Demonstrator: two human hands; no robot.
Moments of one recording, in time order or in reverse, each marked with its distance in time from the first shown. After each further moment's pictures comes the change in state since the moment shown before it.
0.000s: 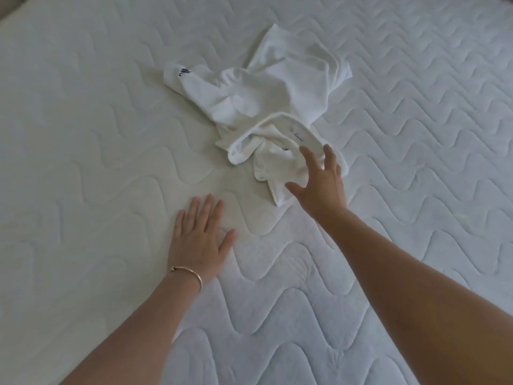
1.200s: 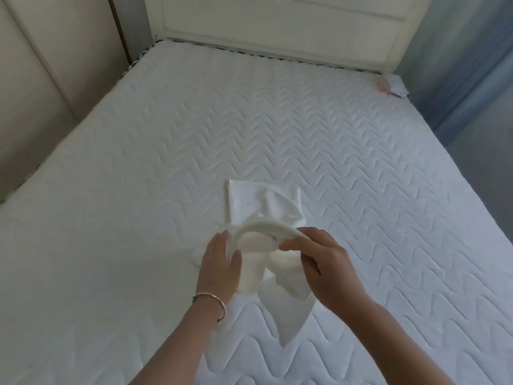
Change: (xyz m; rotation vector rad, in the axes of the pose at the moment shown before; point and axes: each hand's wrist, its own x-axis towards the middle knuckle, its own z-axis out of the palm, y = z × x) left_hand -0.127 0.105 -0.210 -0.826 0.105 -0.119; right_hand -0.250 -0.038 -0.227 0.282 0.226 -0.497
